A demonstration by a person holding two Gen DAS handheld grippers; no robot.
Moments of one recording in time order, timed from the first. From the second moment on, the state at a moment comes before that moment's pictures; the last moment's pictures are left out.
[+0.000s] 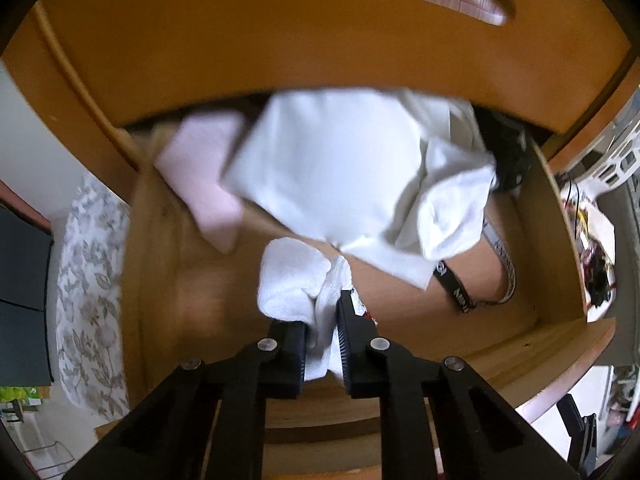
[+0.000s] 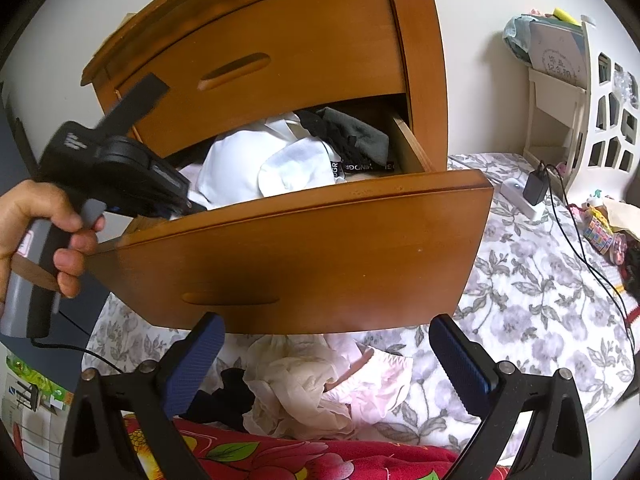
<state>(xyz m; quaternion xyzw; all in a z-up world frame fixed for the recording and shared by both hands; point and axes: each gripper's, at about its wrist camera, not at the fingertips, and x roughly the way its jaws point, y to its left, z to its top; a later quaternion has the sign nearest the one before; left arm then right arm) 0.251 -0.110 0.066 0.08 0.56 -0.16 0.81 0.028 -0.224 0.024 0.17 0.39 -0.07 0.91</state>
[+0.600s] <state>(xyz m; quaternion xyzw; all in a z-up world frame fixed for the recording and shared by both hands) 0.226 -0.058 0.145 0.01 0.42 -0.19 0.89 0.029 -0.223 0.023 0.16 0.39 -0.07 0.90</state>
